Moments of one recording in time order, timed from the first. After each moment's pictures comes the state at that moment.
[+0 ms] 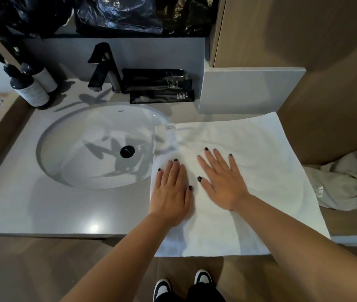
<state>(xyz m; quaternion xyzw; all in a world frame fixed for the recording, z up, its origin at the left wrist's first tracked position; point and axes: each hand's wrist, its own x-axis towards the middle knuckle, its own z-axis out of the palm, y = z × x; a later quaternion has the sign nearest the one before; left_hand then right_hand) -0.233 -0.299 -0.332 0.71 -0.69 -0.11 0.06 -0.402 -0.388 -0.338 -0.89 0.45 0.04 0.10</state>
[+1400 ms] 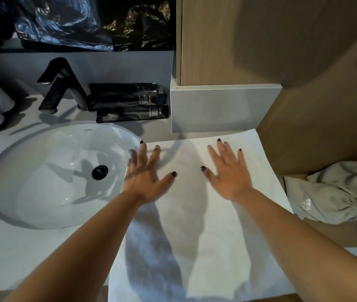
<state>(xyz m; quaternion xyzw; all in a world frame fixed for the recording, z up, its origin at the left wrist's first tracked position) -0.207 -0.430 -0.345 0.75 -0.64 -0.17 0.07 -0.459 -0.499 -0.343 -0.84 0.54 0.03 0.10</state>
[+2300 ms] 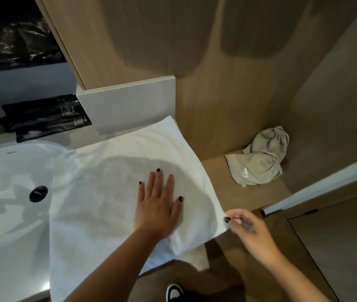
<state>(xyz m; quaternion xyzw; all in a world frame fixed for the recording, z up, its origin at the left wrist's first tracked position) -0.409 -0.349 -0.336 0.63 -0.76 -0.13 0.02 -0.648 -0.283 -0.303 -0.41 0.68 -0.32 0.51</state>
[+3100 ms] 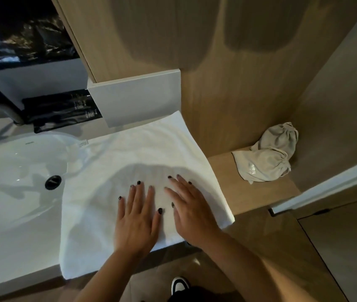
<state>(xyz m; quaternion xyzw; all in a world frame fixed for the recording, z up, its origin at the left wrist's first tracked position) -0.364 -0.282 -0.345 0.67 -0.73 -0.10 0.04 -0.537 -0.305 -0.322 -0.82 0.52 -0.21 0.09</state>
